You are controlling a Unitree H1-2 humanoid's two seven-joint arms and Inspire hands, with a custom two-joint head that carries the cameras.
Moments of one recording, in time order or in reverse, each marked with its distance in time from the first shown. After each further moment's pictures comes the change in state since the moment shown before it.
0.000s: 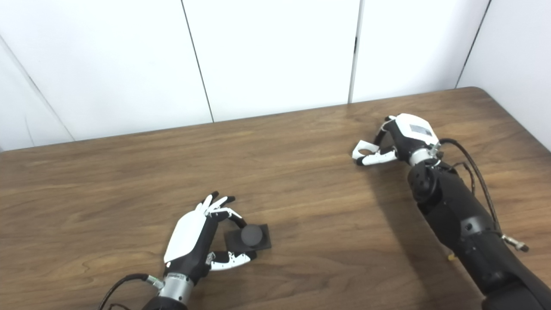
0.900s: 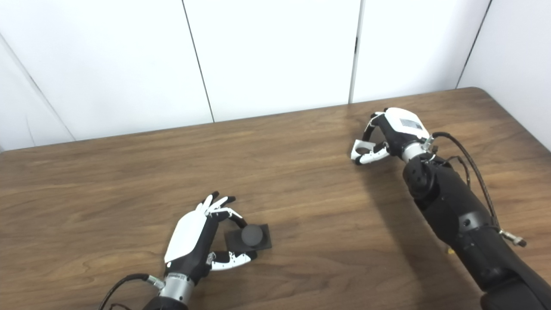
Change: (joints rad) left arm 0.000 -0.004 0.000 0.001 0.003 0.001 0.000; right arm -0.001 0.001 0.003 -0.018 0.012 -0.035 0.000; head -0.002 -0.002
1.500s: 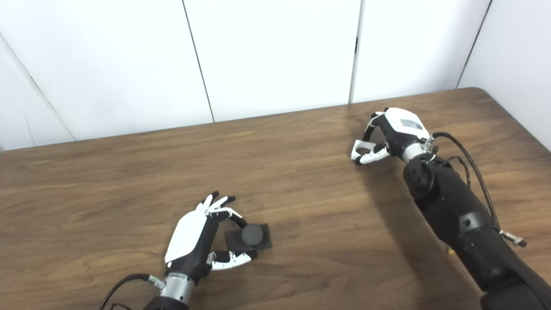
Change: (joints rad) left arm -0.001 -0.004 0.000 0.007 0.000 -0.001 0.010; right arm 0.001 0.000 -0.002 -0.001 0.001 0.000 0.002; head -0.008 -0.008
